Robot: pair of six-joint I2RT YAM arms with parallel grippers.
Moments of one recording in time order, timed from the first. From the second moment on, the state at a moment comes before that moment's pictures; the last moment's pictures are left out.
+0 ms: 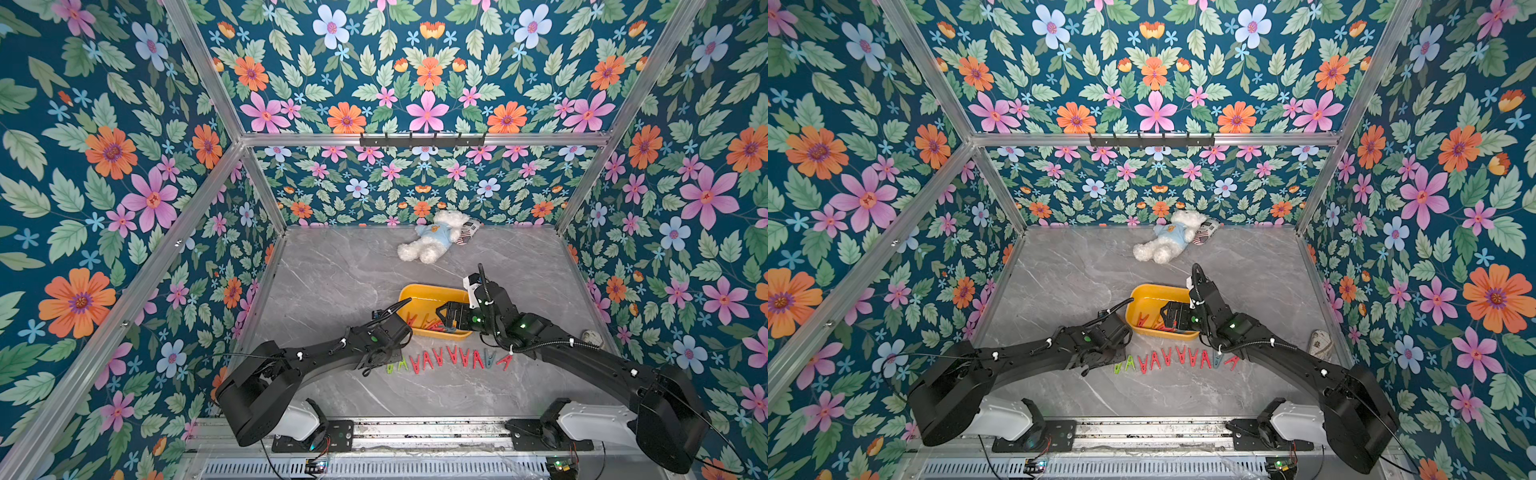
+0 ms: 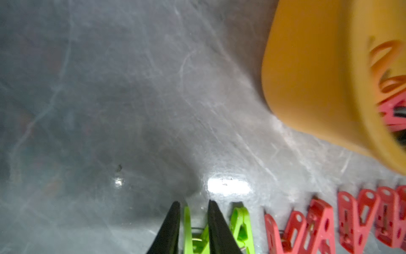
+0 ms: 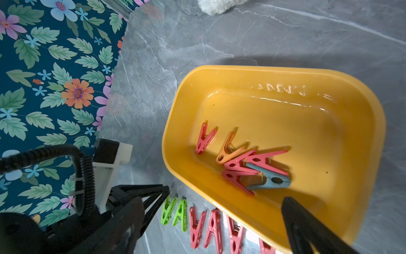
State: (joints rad) left arm -0.89 1.41 0.71 -0.51 -0.20 -0.96; right arm 0.73 1.24 0.77 -0.21 -0.09 0.71
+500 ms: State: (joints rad) left arm -0.82 1.43 0.95 -0.62 -0.28 -0.84; right arm 0.73 1.23 0.79 -0.23 -0.04 0.71
